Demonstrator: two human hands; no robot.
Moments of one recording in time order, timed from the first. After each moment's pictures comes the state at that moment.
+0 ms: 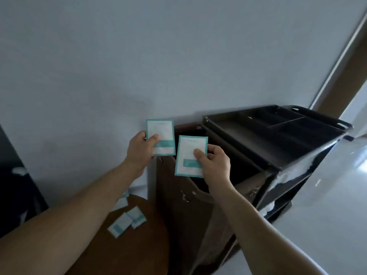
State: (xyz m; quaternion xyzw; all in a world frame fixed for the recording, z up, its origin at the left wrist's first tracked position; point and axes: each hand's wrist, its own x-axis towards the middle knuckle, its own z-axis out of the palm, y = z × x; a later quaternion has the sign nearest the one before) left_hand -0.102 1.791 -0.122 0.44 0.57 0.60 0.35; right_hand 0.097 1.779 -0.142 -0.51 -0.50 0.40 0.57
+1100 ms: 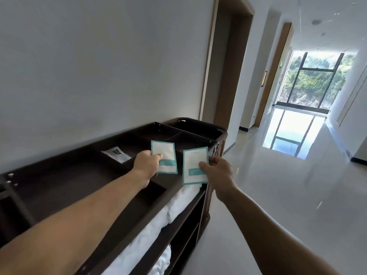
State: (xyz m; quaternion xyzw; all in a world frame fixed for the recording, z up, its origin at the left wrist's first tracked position) left_hand 0.486 2.060 -0.096 0.57 0.51 0.44 0.48; right_hand 0.668 1.968 -0.107 -0.65 -0.38 0.26 0.60
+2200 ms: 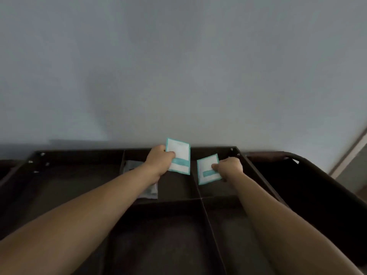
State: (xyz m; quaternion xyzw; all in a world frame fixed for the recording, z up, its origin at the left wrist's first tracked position) left_hand 0.508 2.361 -0.121 0.38 0.72 0.51 0.28; right_hand 0.695 2.484 -0.148 -0.66 -0.63 0.34 0.22
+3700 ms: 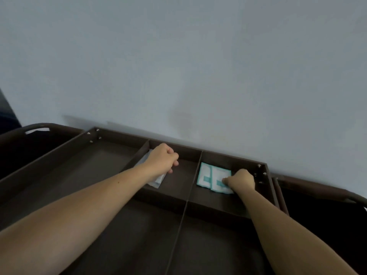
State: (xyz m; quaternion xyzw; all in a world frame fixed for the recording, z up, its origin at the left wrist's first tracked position) left_hand 0.563 2.346 -0.109 0.30 0.84 0.43 0.16; right_hand 0.702 2.564 -0.193 -0.54 -0.78 0.29 0.10
